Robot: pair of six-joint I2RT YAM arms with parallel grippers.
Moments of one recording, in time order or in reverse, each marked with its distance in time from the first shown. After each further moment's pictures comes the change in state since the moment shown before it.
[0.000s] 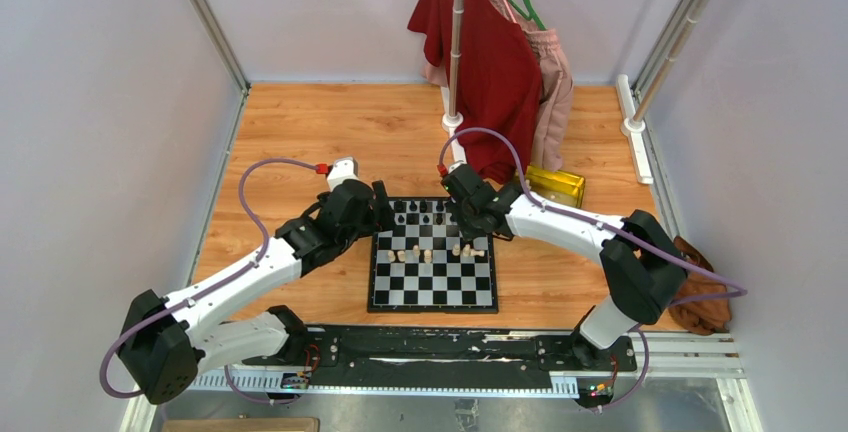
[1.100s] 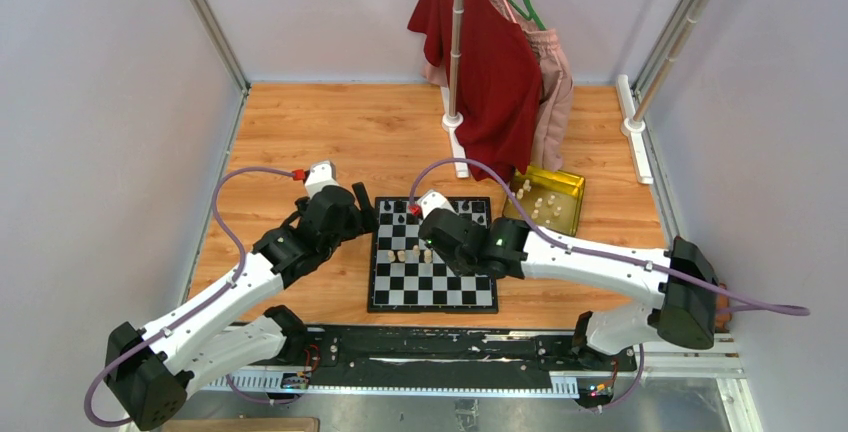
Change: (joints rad) left arm 0.040 -0.160 -0.032 -0.098 -0.066 0.007; right arm 0.359 -0.202 0.068 -0.227 0.175 0.026
